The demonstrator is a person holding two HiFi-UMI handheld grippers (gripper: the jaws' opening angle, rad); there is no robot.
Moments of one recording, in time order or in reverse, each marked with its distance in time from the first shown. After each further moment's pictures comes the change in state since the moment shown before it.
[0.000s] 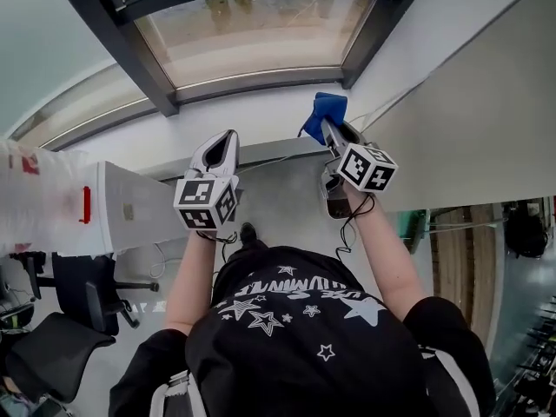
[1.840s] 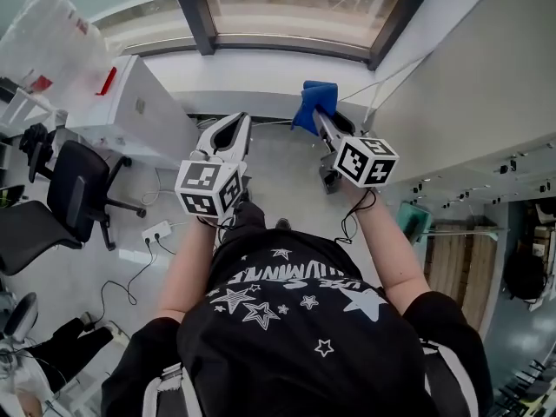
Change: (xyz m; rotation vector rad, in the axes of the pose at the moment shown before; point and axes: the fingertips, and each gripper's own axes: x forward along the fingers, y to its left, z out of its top) left arm -0.170 -0.177 -0.043 0.026 -0.063 0.168; right arm -0.187 0.077 -0.060 -0.121 0.099 0.365
